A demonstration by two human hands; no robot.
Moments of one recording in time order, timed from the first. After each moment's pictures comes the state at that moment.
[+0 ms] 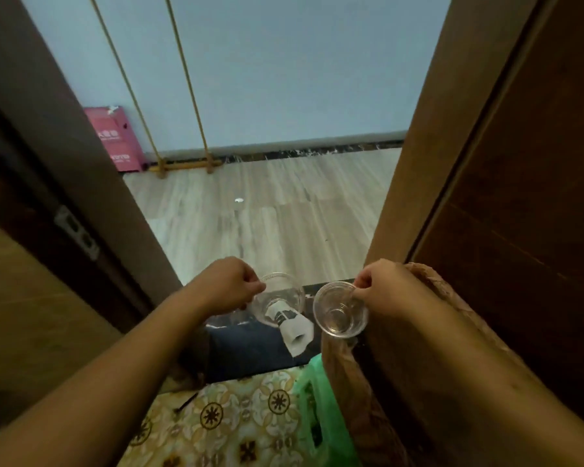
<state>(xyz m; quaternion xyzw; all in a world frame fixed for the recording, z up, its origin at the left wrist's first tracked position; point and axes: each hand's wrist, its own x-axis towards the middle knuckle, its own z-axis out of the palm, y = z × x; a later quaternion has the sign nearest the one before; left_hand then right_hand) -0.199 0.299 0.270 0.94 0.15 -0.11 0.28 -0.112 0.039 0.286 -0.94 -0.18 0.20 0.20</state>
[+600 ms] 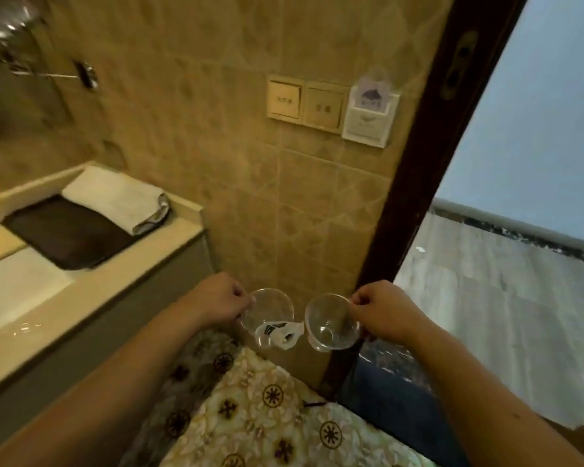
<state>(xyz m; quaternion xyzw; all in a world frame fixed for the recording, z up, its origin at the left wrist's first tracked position) -0.626 0.624 0.283 0.84 0.47 0.00 0.28 -0.385 0.465 0.286 -0.83 -0.44 0.26 0.23</state>
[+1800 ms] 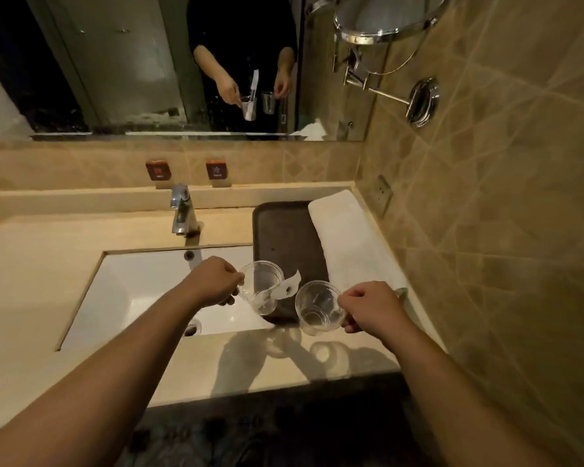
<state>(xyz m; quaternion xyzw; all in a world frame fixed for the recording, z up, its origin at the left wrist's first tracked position) -0.943 0.984 0.237 0.42 0.82 0.23 0.30 -0.664 1.056 0.248 -0.60 -0.62 0.47 0.17</state>
